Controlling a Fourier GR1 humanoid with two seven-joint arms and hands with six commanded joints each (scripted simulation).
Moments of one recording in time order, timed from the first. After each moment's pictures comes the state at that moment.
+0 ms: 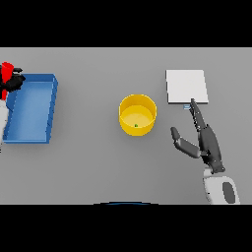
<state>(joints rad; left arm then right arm) -0.60 0.51 0.01 -0.98 -0.24 0.12 0.48 0.07 -0.10 0.10 -1.66 0.18 0.02 -0.17</state>
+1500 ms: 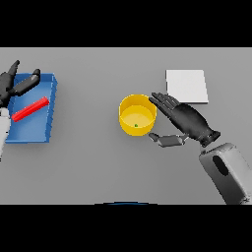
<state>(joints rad) -0.48 0.51 -0.04 -1.22 -0.14 -0.06 0.50 -0.28 -0.40 0.37 -1.57 0.65 0.20 -0.11</state>
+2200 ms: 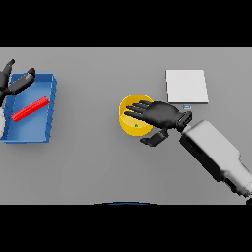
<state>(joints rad) -0.48 0.54 -0.02 -1.20 -0.14 -0.09 0.47 -0.61 -0.39 0.62 -1.24 0.84 0.38 -0.25</state>
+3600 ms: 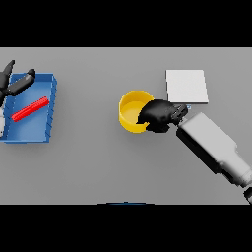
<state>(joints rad) -0.48 0.55 -0.03 -1.19 -0.14 -0.10 0.46 -0.71 -0.39 0.68 -1.15 0.83 0.49 -0.25</state>
